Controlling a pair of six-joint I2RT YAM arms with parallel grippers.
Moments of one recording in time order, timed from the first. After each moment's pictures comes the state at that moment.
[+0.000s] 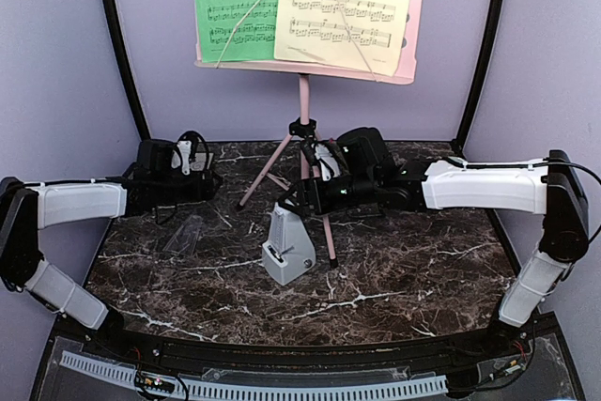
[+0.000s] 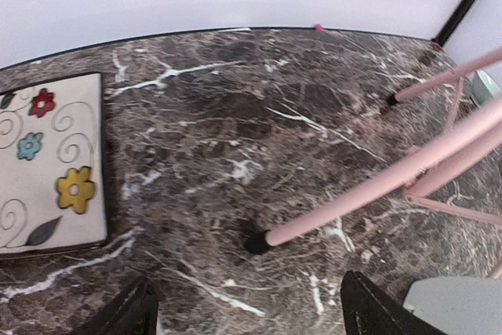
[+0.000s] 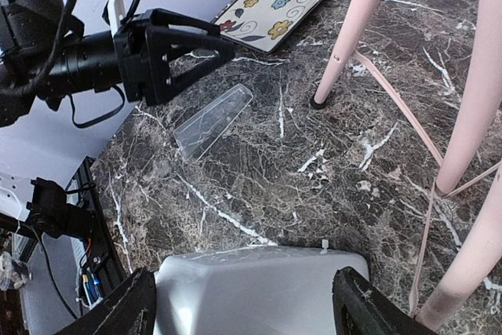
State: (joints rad) left arm -0.38 1.42 0.79 0.08 0.07 -0.20; right arm 0.92 1.68 1.22 -0.09 -0.23 0.44
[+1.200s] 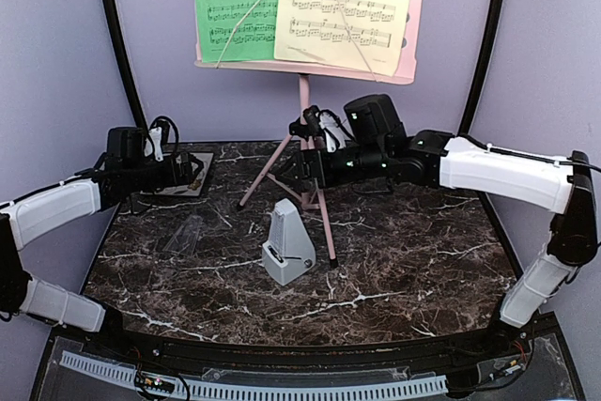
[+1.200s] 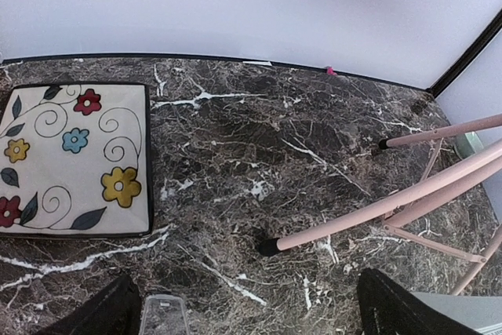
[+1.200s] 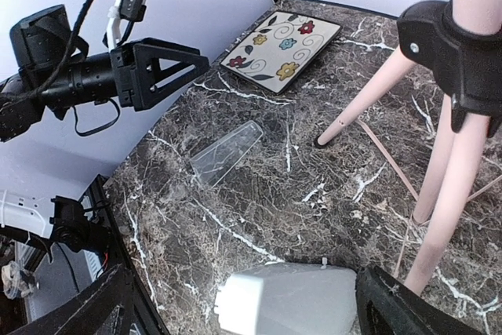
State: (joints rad) left arm -0.22 1.24 0.82 -0.07 0.18 -0.28; right arm 0.92 1.63 1.40 -0.27 -0.21 0.42
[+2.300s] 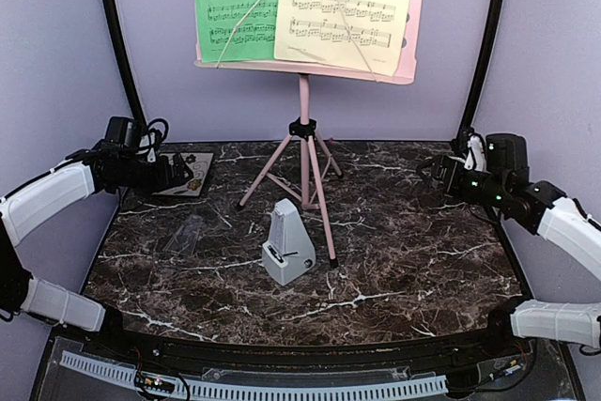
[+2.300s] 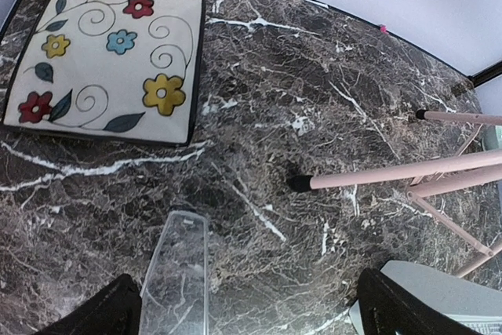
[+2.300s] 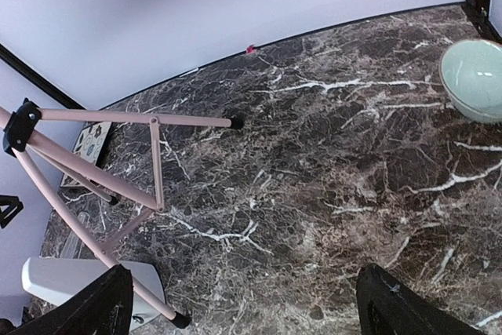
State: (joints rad) left arm -0.19 1.27 1.01 -0.50 0.13 -0.39; right arm 0.35 0.94 0.77 -0.31 -0.11 0.51
